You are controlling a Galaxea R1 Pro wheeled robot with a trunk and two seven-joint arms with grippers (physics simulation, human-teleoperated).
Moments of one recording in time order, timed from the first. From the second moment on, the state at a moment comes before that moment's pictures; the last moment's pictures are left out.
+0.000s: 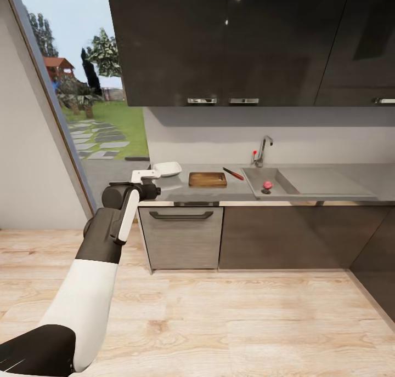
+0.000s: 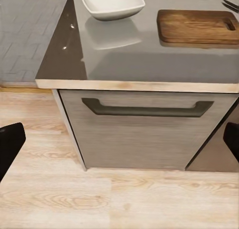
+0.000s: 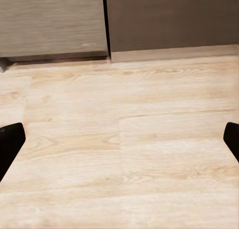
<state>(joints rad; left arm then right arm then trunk) -0.96 -0.12 -0.05 -1.29 0.07 1.00 0.22 -0.24 0.07 0.06 -0.04 -0.04 -0.90 -0.09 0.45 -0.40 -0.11</state>
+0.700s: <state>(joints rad) -0.96 -0.11 -0.05 -1.32 0.07 1.00 0.22 -0.24 0.08 0.06 -0.04 -0.04 -0.90 -0.09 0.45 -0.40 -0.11</state>
